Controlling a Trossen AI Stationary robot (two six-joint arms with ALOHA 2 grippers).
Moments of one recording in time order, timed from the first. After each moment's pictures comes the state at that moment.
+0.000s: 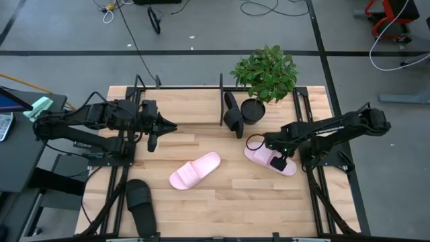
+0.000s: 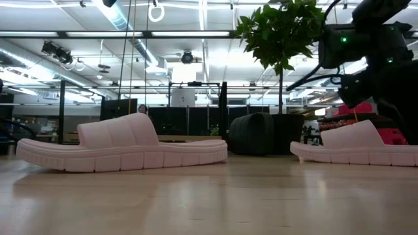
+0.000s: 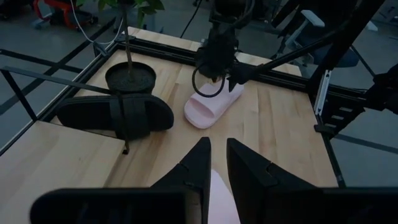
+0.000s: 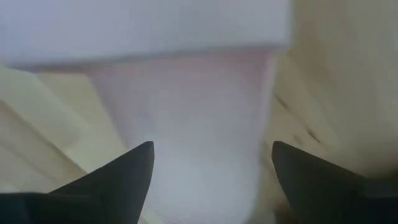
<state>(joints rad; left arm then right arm) -0.04 0.88 1.09 -0.59 -0.13 -0.25 -0.03 1.24 0.60 -0.94 -0.24 0.65</state>
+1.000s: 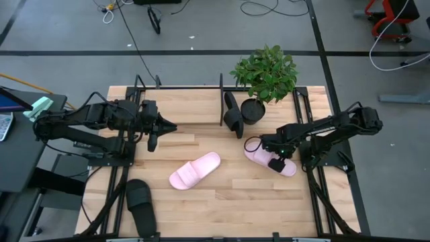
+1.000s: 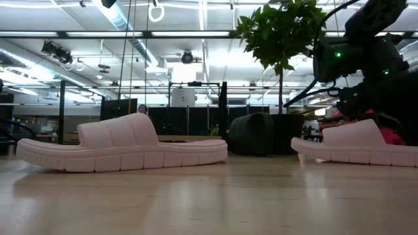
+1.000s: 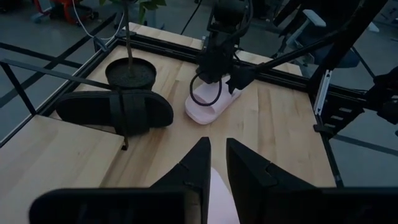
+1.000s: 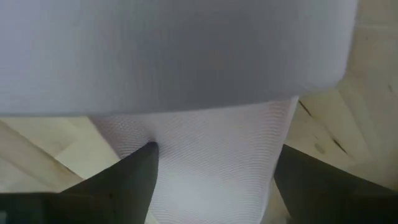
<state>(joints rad) -0.04 0.88 1.09 -0.60 -0.13 -0.27 -0.03 1.37 0.56 -0.86 -0.29 0.66</state>
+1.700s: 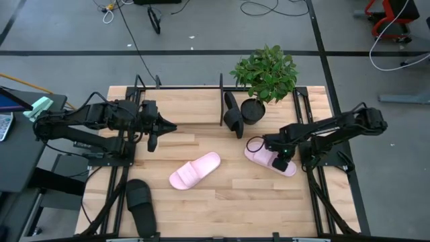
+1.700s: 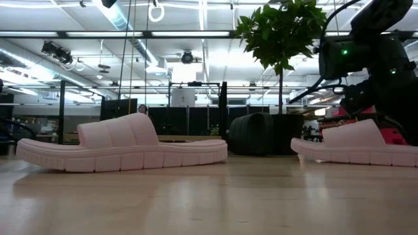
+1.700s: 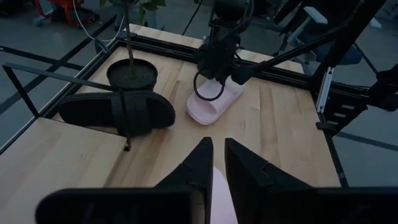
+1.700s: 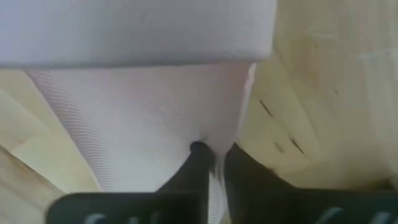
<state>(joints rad) -0.04 0.88 1.09 -0.60 -0.14 -0.25 -0.03 1.31 0.55 -0.90 -0.19 0.57</state>
